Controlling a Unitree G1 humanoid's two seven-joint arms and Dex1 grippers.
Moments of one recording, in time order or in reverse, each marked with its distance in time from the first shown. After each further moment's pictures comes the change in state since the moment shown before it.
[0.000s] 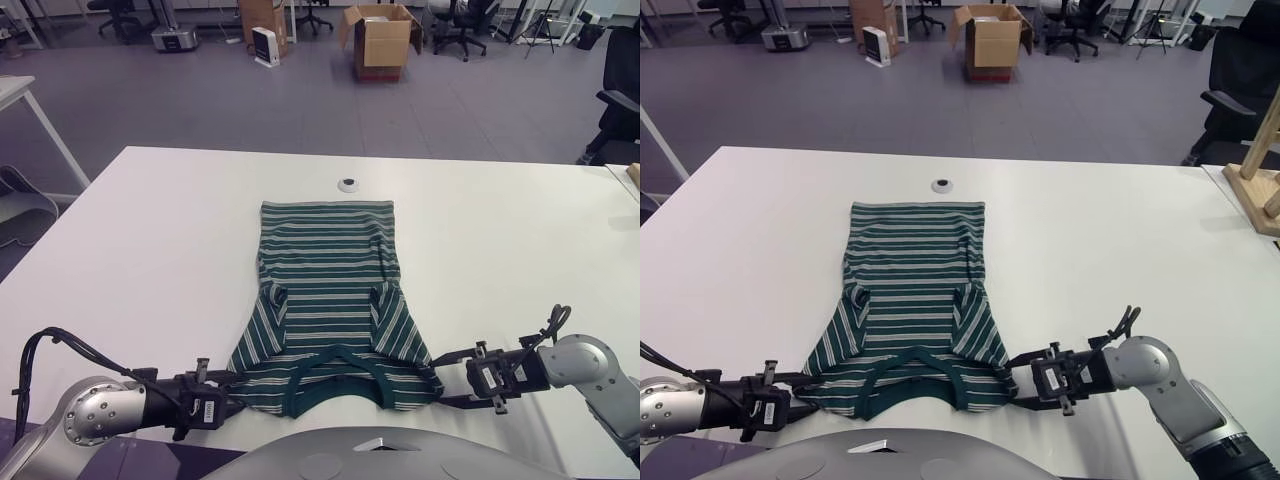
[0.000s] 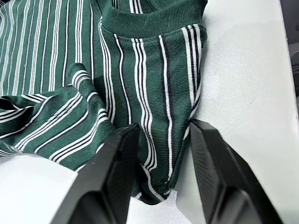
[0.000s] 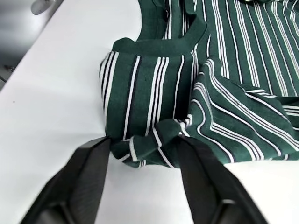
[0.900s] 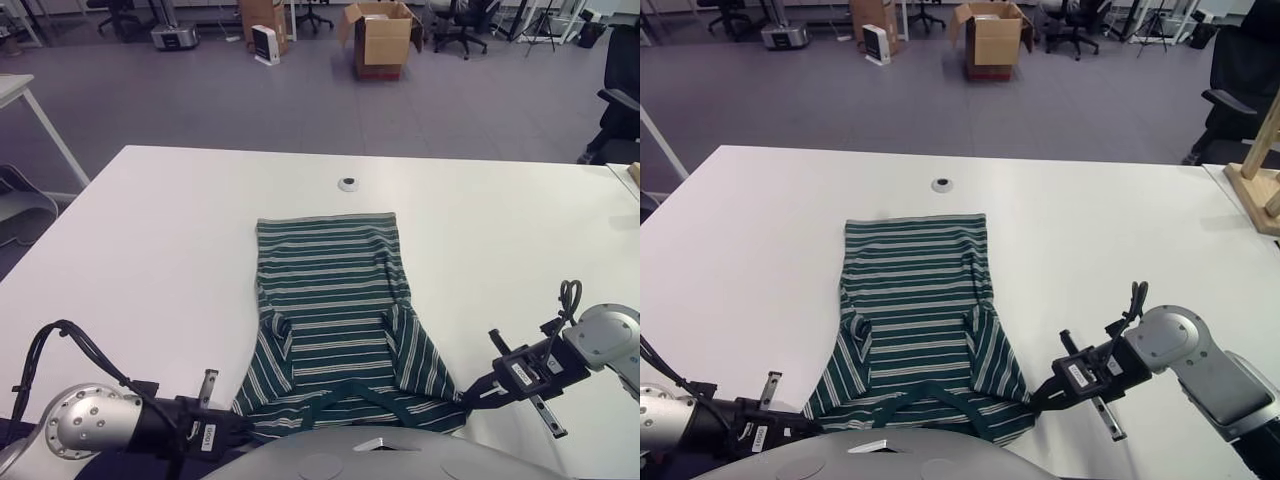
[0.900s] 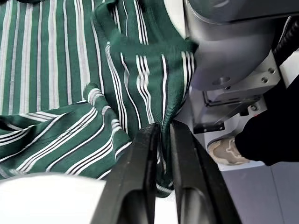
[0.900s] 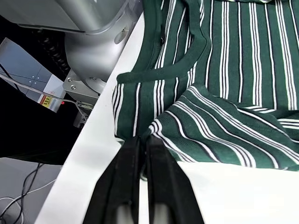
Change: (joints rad) left arm 0.150 0.070 0.079 -0.336 -0.151 0.263 -0.162; right arm -0.030 -0.210 -0.052 -0.169 0.191 0.224 0.240
